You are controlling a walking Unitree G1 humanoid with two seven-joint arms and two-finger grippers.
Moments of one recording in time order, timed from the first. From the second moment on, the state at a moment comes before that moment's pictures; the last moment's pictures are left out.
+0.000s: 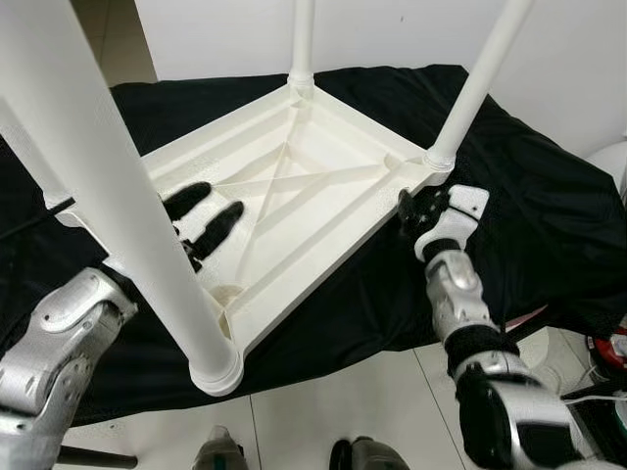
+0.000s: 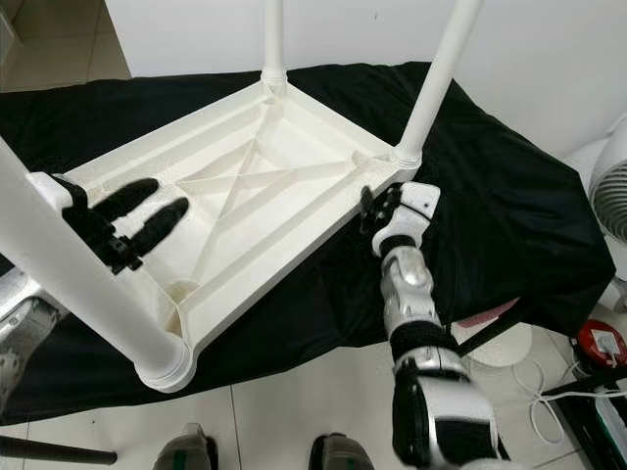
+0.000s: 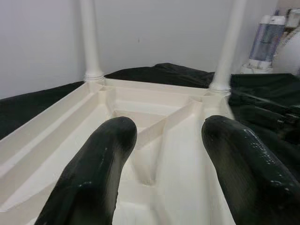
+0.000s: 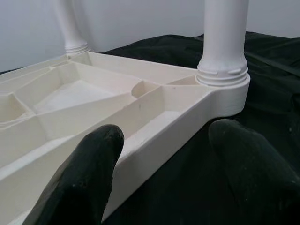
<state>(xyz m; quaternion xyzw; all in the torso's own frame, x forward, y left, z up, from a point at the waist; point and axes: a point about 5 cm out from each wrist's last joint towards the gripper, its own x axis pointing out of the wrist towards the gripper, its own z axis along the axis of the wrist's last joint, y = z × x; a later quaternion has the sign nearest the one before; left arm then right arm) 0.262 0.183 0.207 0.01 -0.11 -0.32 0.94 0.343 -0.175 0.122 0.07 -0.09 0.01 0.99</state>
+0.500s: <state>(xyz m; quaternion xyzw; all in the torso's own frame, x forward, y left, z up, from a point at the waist) 0.294 0.209 0.185 0.09 -0.06 -0.35 0.93 0.274 -0.186 0.127 0.04 -0.11 0.11 0.99</state>
